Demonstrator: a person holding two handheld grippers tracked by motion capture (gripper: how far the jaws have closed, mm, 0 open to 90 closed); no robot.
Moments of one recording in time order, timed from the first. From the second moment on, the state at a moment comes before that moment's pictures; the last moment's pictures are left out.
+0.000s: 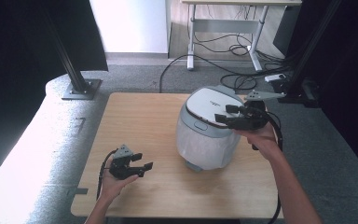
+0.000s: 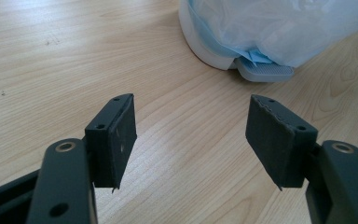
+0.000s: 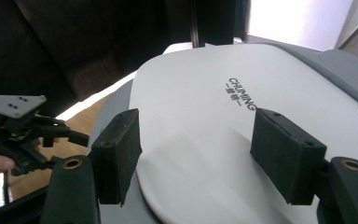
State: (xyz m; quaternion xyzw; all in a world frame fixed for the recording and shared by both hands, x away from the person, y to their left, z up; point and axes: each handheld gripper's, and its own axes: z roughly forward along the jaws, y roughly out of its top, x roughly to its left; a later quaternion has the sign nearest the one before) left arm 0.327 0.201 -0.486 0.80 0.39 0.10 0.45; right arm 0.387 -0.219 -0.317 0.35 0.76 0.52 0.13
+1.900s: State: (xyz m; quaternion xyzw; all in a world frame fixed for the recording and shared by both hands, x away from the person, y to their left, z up) left arm 0.323 0.216 -0.490 0.78 0.42 0.11 0.45; right arm 0.298 -0.280 -0.435 0.39 0.73 0.49 0.27
